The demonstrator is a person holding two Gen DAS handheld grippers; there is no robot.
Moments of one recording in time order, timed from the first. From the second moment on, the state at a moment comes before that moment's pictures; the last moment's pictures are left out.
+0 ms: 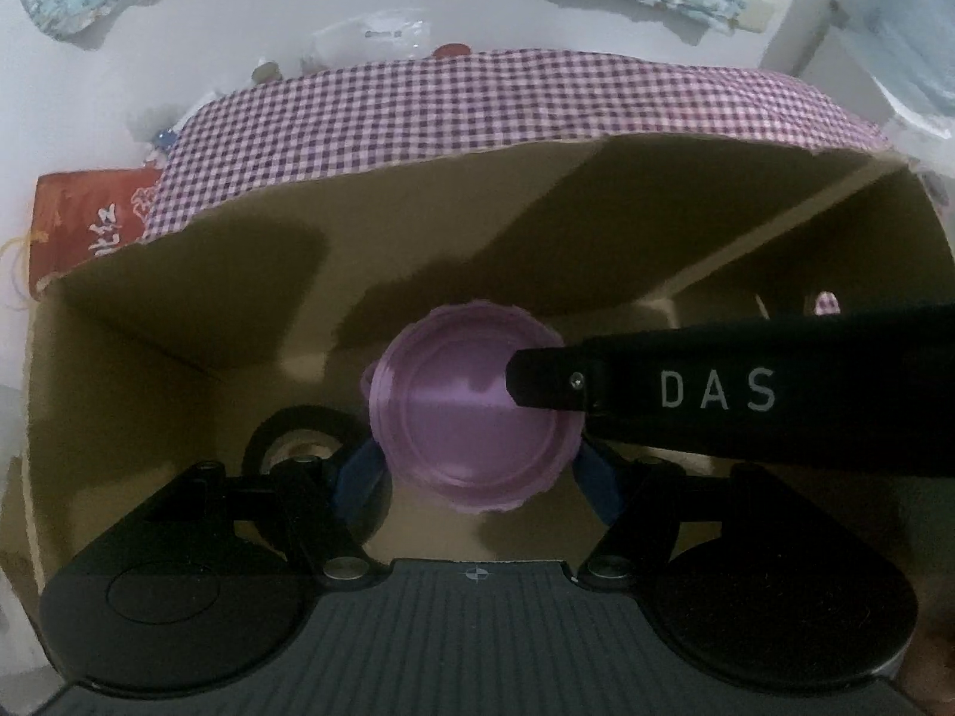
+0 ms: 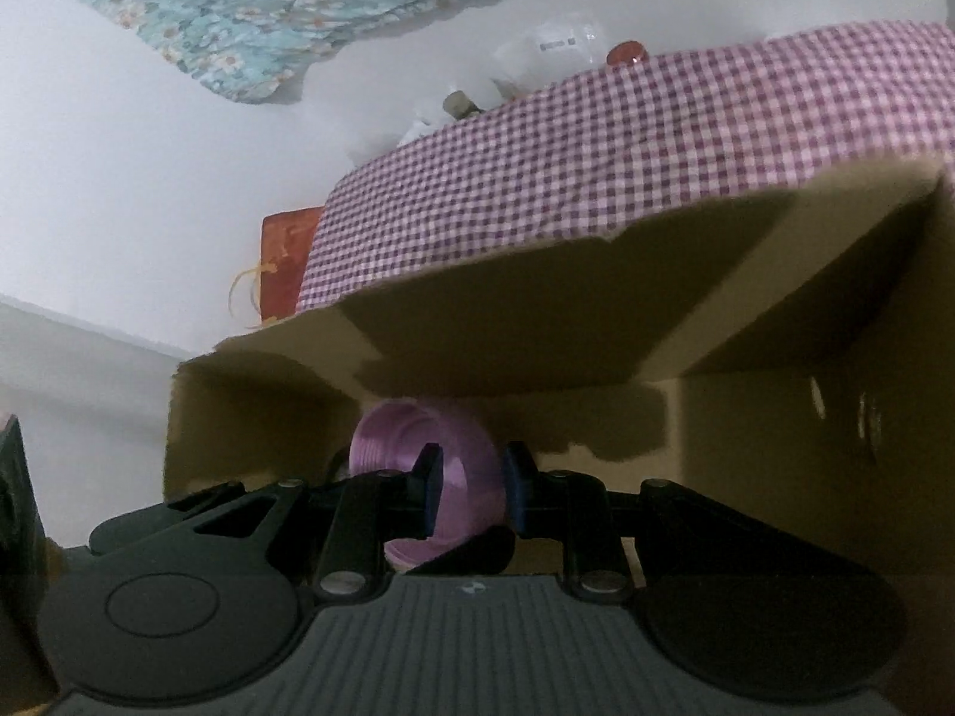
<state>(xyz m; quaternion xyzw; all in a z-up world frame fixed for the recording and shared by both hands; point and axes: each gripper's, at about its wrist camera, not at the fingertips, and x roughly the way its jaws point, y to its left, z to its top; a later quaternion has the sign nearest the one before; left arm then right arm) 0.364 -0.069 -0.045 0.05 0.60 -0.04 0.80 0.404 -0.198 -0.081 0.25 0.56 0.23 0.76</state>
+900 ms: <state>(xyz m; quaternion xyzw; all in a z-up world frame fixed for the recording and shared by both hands) 0.270 -0.068 0.087 -0.01 0.51 -0.09 0.86 0.285 -0.276 0.059 0.31 0.39 0.28 0.82</state>
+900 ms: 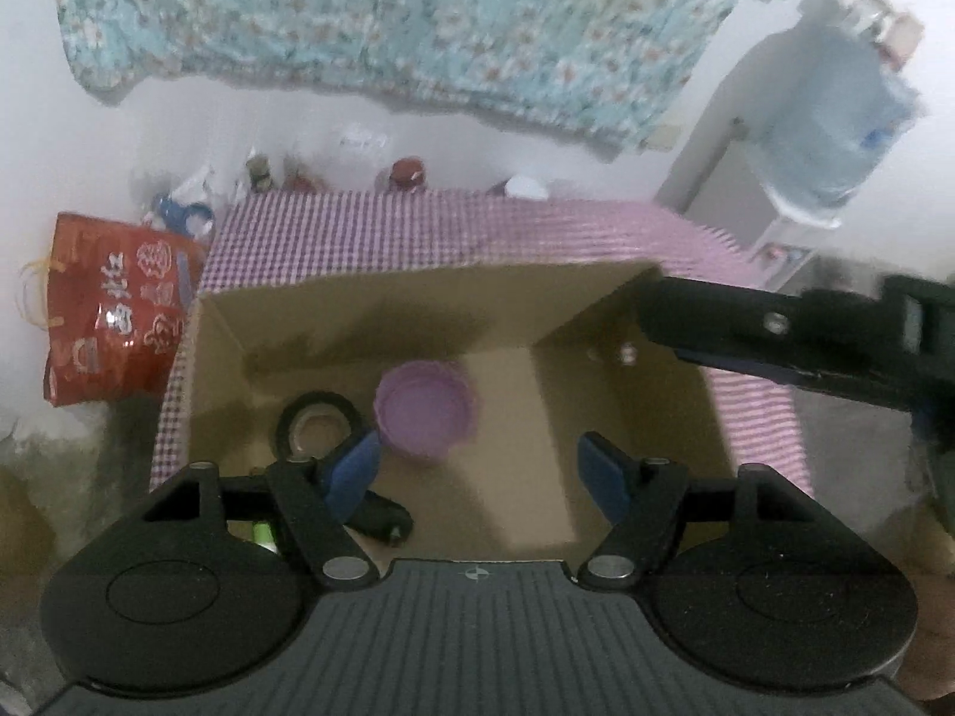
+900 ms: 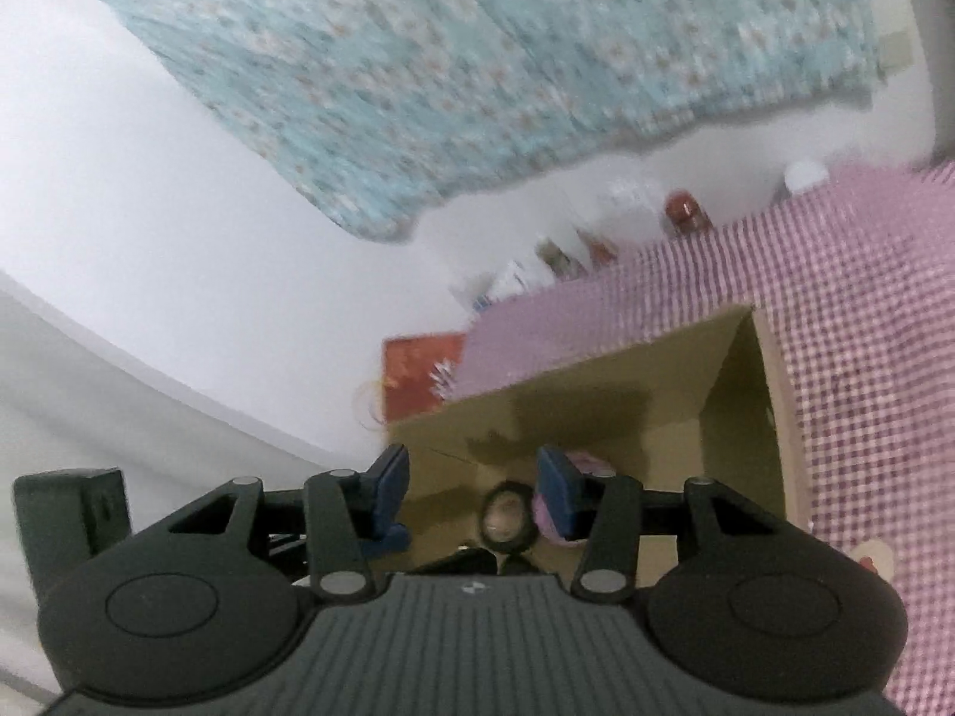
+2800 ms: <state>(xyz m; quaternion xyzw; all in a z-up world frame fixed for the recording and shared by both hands) 0.044 -0.089 0.041 0.08 0.41 -0.14 0.90 0.010 -0.299 0.006 0.22 0.36 0.11 0.90</state>
